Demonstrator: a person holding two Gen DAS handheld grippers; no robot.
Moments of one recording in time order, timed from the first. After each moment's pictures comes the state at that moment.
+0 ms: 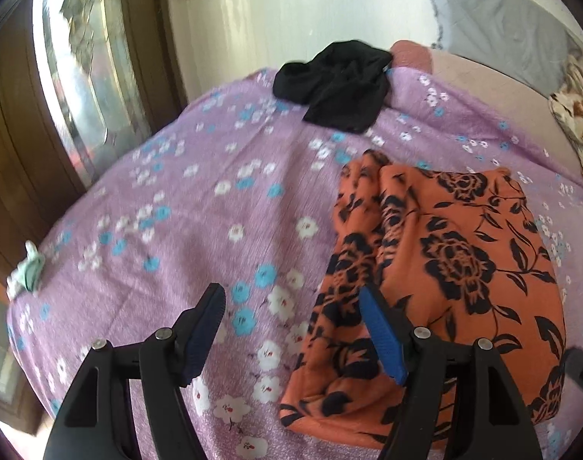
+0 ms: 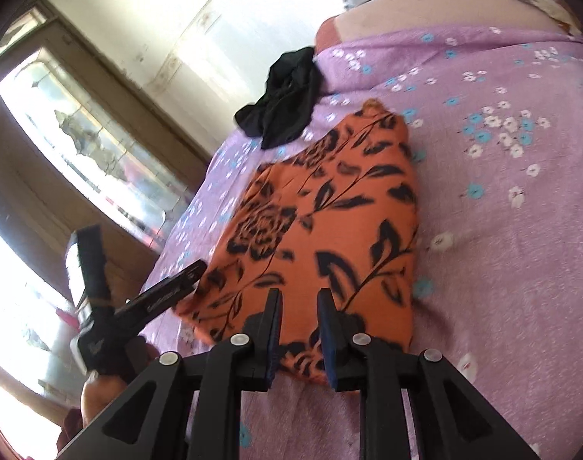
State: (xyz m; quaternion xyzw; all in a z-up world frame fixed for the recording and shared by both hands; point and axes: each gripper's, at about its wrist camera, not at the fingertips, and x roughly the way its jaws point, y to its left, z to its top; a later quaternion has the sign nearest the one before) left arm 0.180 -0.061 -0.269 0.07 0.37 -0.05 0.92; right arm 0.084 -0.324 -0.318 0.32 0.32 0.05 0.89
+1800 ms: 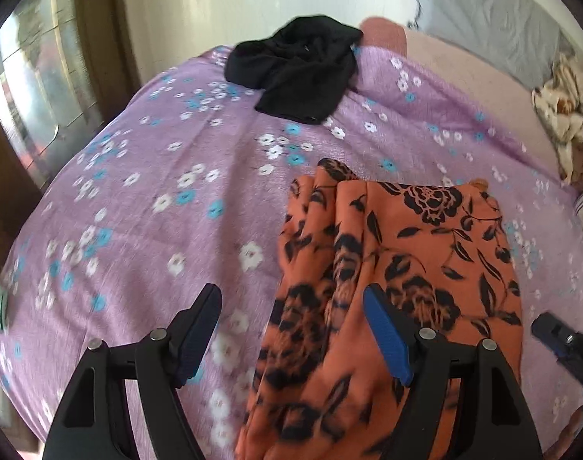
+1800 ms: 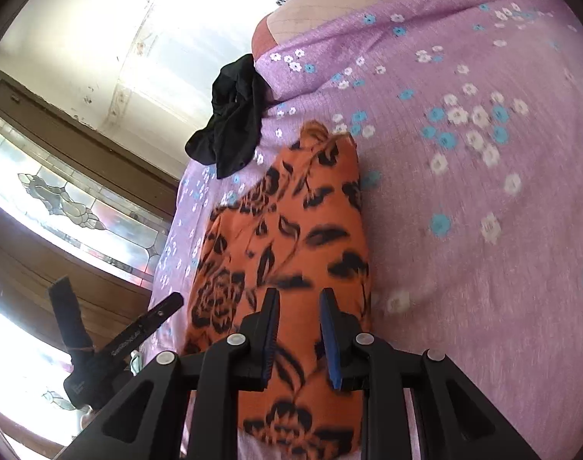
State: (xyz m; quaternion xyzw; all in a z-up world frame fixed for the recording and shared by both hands) left arm 0.248 -0.095 -0.258 0.05 0.45 -0.11 0.88; right arm 0.136 -0.389 -0.316 0.40 0.35 0.01 0.85
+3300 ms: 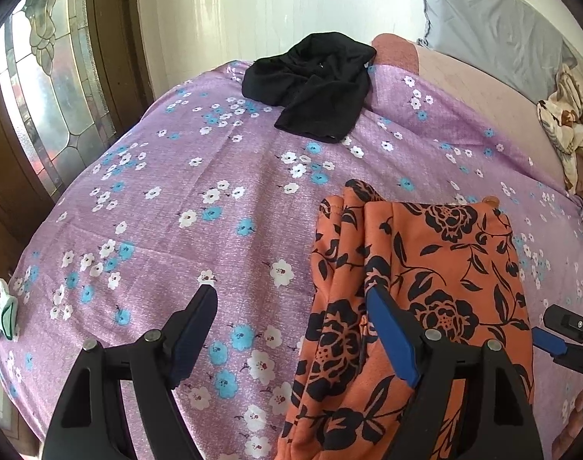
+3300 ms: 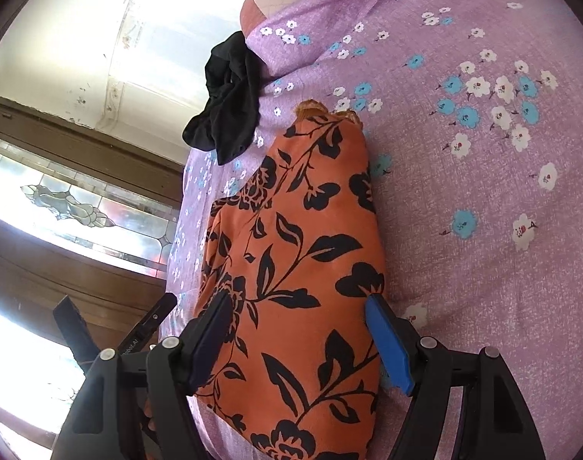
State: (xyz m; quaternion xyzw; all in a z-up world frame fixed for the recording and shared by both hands) left arm 0.245 -0.072 -0.244 0.05 0.42 -0.10 0.90; right arm 0.164 -0.401 -0.330 0.44 0.39 0.05 0.81
